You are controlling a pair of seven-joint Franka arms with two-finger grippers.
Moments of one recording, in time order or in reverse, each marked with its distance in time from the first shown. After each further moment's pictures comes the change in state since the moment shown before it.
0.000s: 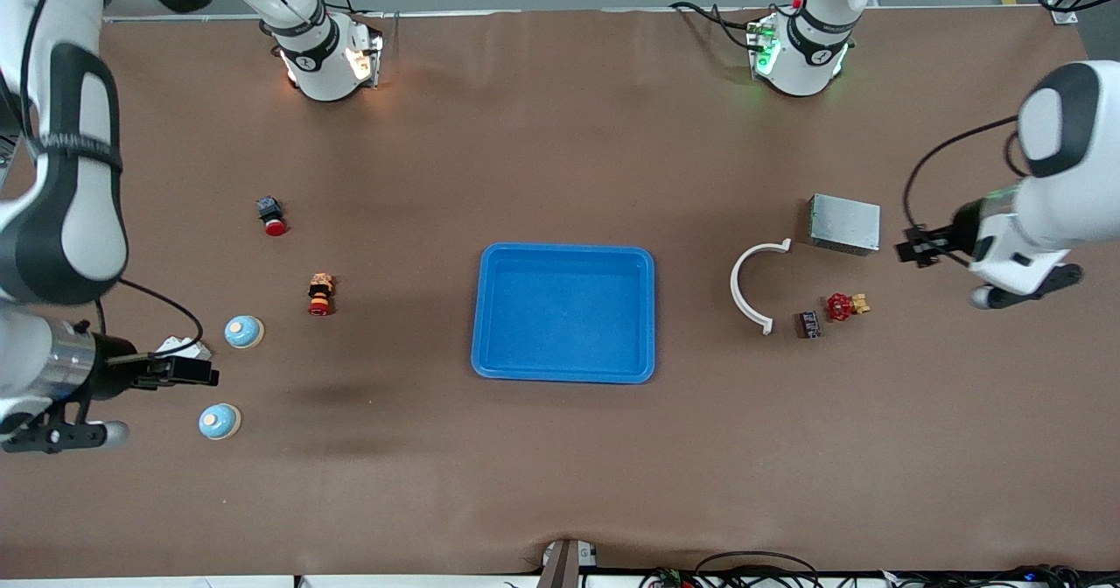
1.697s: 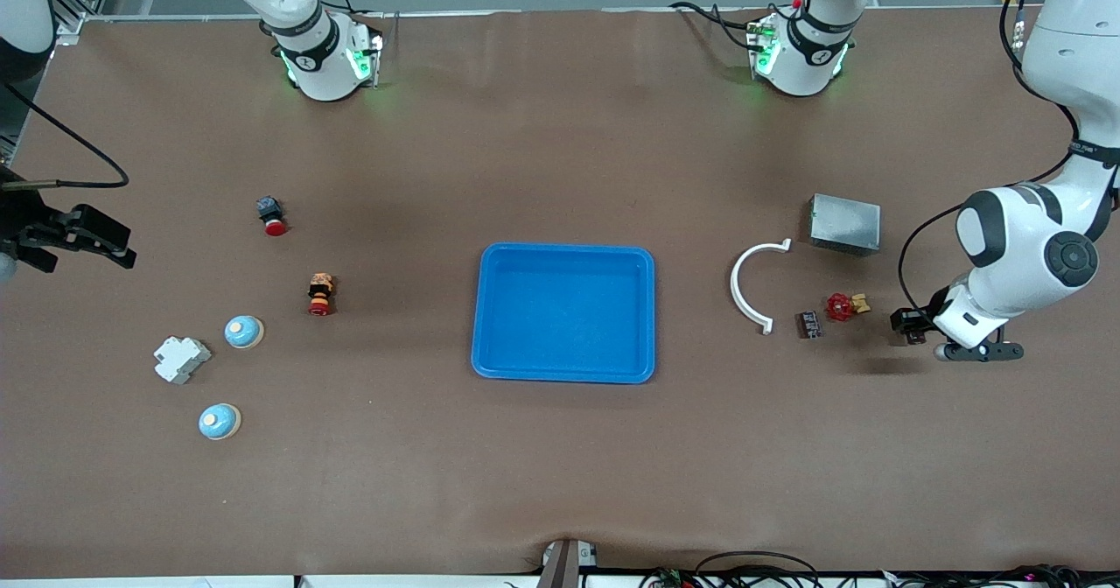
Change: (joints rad) left arm 0.120 0.407 -0.002 -0.122 0.174 0.714 0.253; right arm -0.038 -0.517 -0.022 -0.496 -0.083 0.075 -0.101
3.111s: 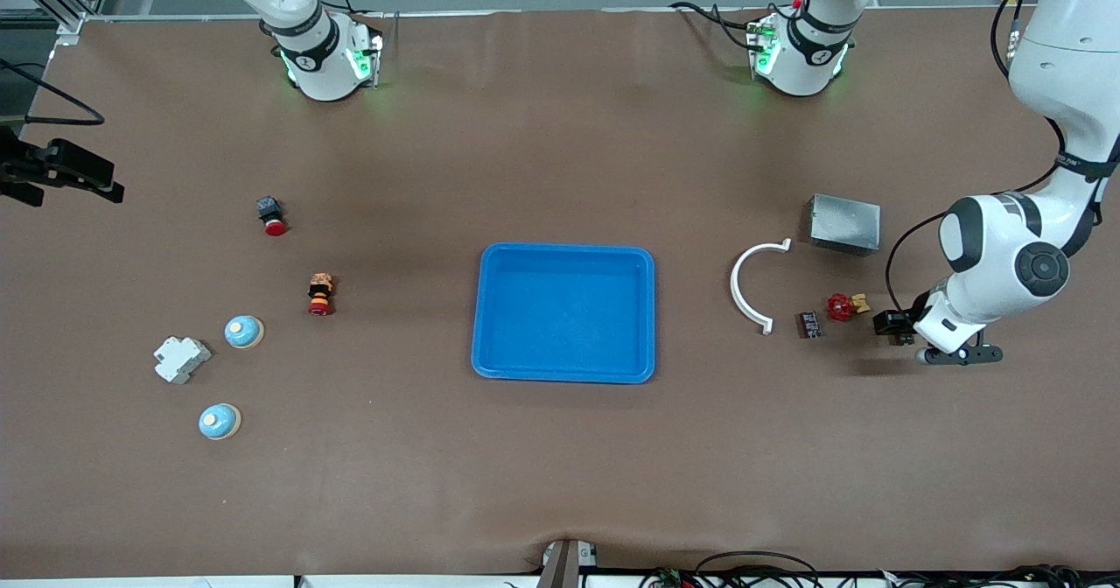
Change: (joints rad) left arm -0.025 0.035 0.002 0.012 0.060 -0.003 -0.111; right arm -0.001 -0.021 0.001 0.125 0.019 -0.325 0.013
